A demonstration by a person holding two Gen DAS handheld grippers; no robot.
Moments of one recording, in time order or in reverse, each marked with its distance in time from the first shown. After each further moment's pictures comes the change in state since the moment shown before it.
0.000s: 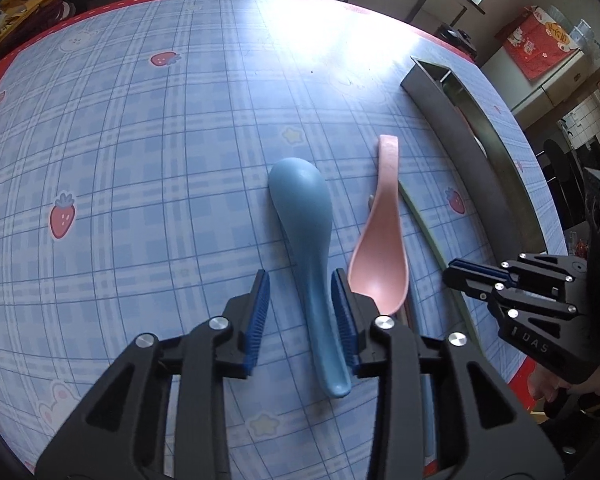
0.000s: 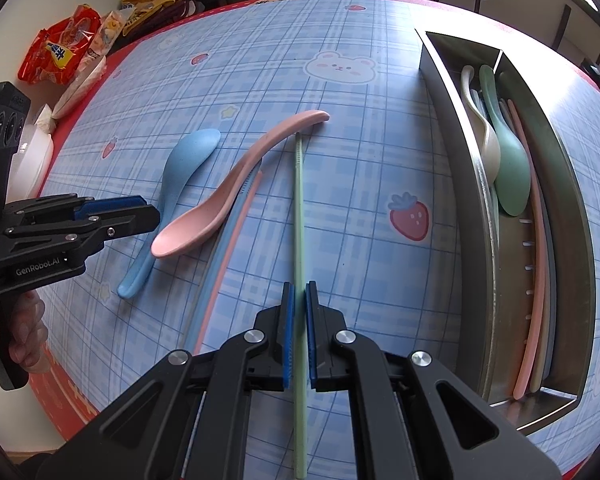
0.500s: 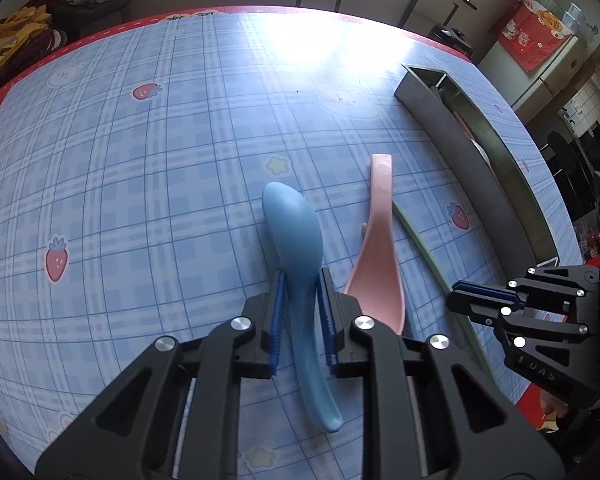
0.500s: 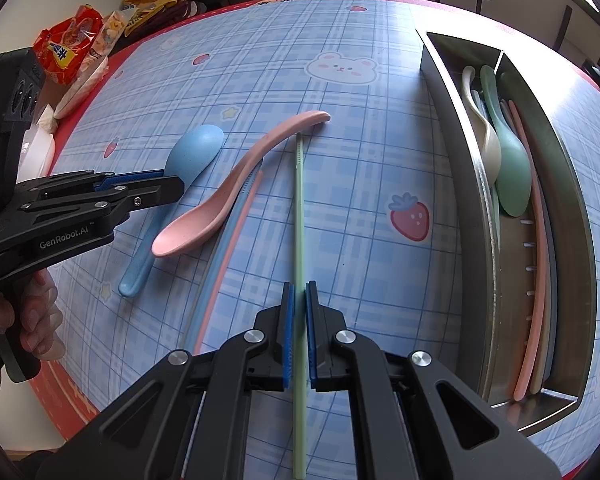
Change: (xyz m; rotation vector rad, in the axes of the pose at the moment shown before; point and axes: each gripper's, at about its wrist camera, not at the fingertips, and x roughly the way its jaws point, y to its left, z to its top) left arm 0.008 -0.024 0.012 0.085 -0.048 0.039; right arm 0.000 0.000 -0.001 -0.001 -0.005 0.006
